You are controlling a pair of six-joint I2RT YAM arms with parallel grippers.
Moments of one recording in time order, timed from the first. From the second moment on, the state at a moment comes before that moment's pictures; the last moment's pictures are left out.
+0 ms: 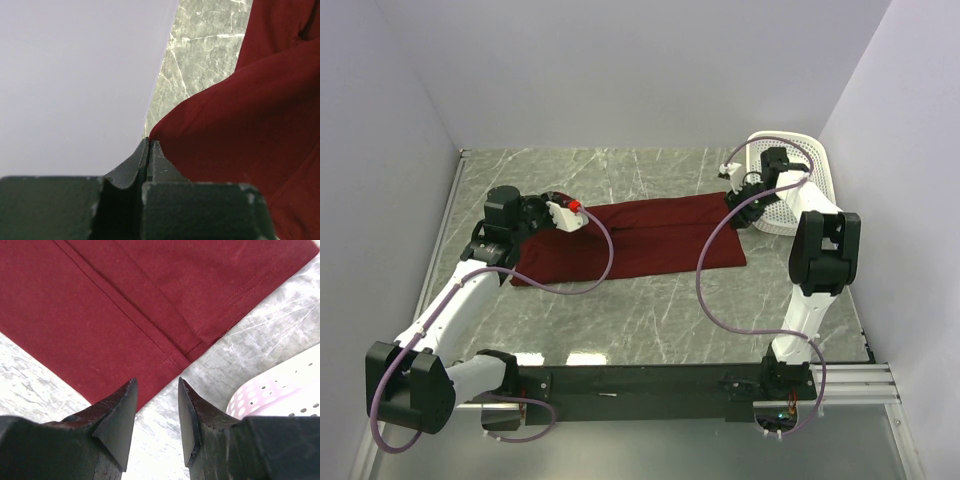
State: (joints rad) left arm -0.23 1.13 0.83 -0.02 0.27 1.16; right arm -0.03 1.97 1.54 -0.85 -0.48 -0.80
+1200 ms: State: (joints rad) left arm -0.21 1.18 0.96 0.10 -0.09 0.54; right arm 0.08 1.73 1.35 -0.87 -0.63 -0.81
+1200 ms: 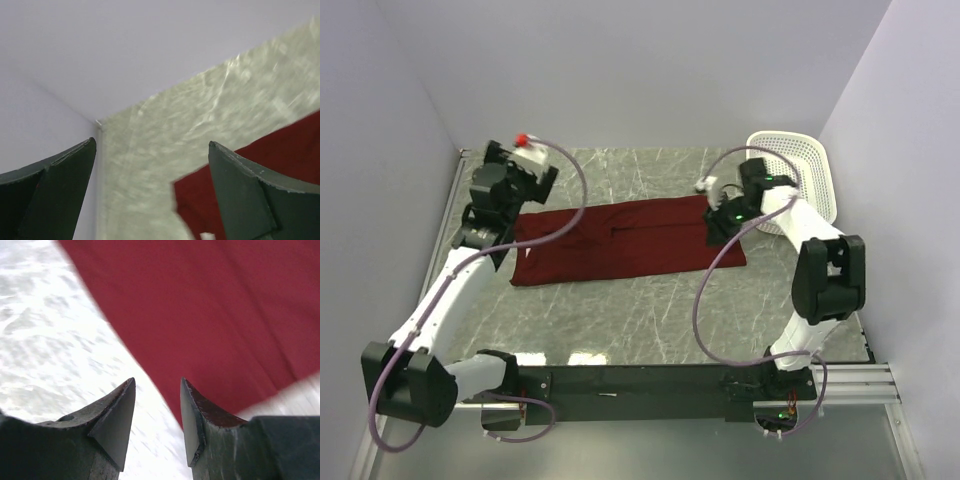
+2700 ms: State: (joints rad) left arm -0.17 0.44 0.66 -0.36 -0.14 -0.33; right arm 0.65 2.60 2.30 -0.48 -0.33 0.47
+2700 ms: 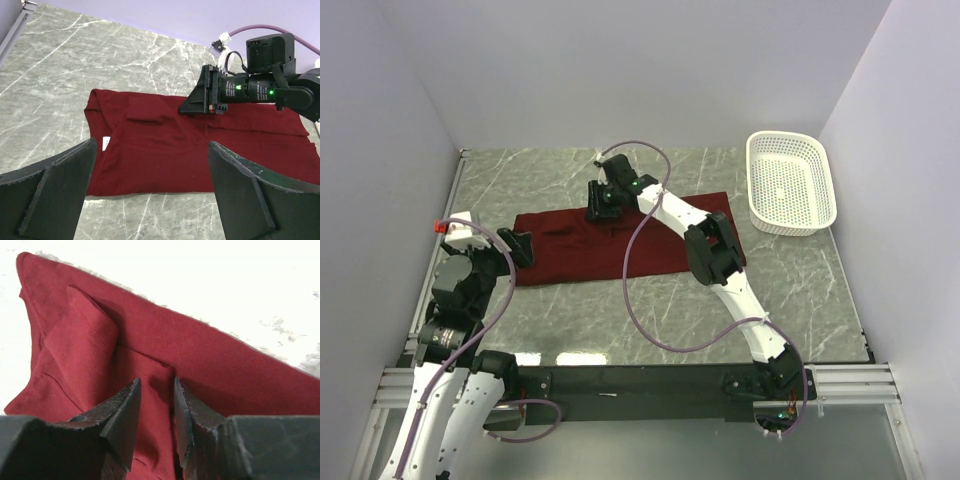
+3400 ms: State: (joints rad) left arm -0.17 0.41 0.65 -0.34 -0.14 -0.33; right arm 0.67 2.60 2.30 -0.49 -0.31 0.48
